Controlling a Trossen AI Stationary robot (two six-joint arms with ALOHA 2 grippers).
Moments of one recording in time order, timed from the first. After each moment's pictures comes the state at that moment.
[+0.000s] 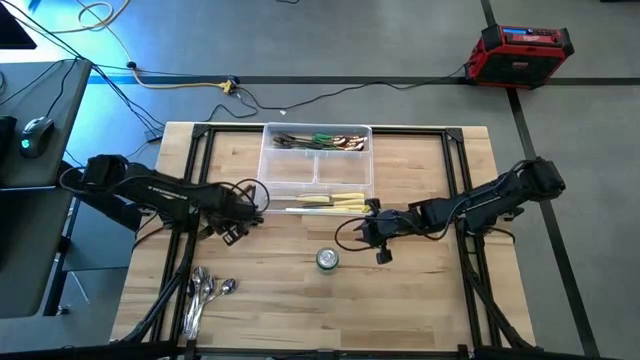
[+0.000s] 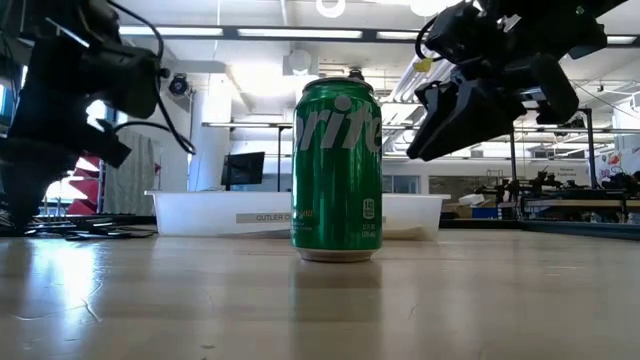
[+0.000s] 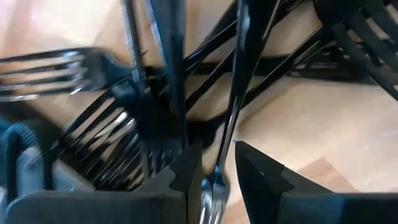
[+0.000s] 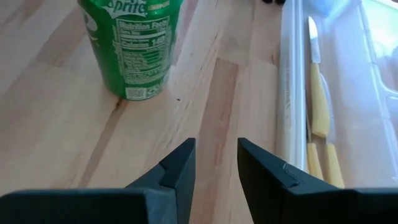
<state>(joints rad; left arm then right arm) -0.04 1.27 0.54 -1.02 -0.06 -0.76 0.21 1.42 0.68 -0.02 0.15 -0.19</state>
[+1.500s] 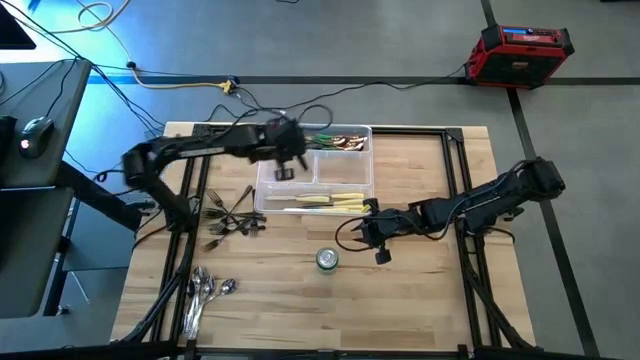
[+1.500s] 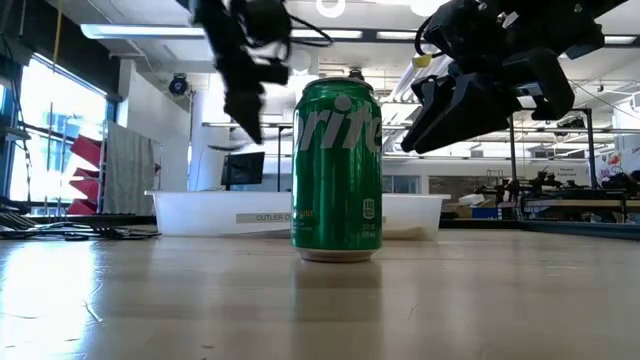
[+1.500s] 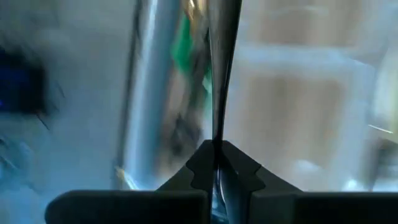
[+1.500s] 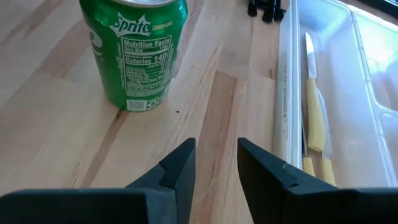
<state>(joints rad) 0.39 1.64 1.31 -0.69 -0.41 0.48 0.21 1.42 0.68 0.02 0.14 -0.23</state>
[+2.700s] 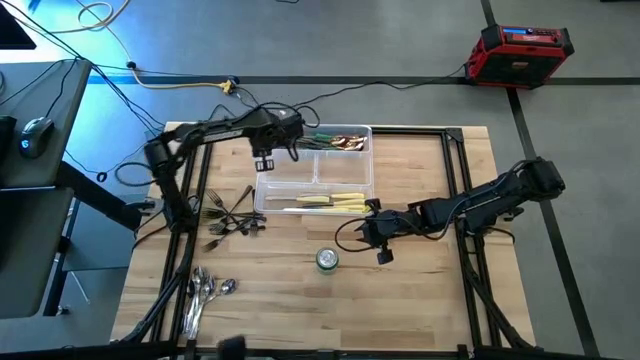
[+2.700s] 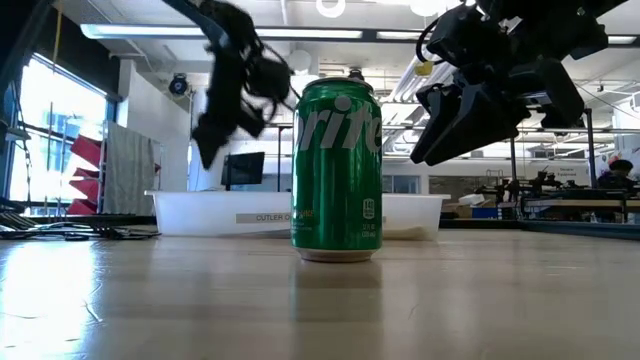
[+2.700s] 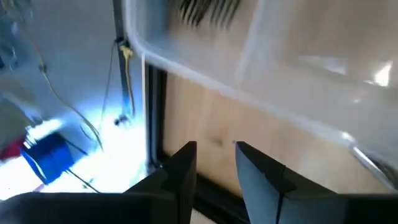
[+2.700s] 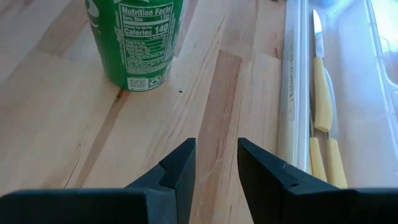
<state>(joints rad) 0.50 1.78 1.44 -1.26 -0.58 0.25 0.21 1.42 0.68 -0.05 0.15 -0.20</state>
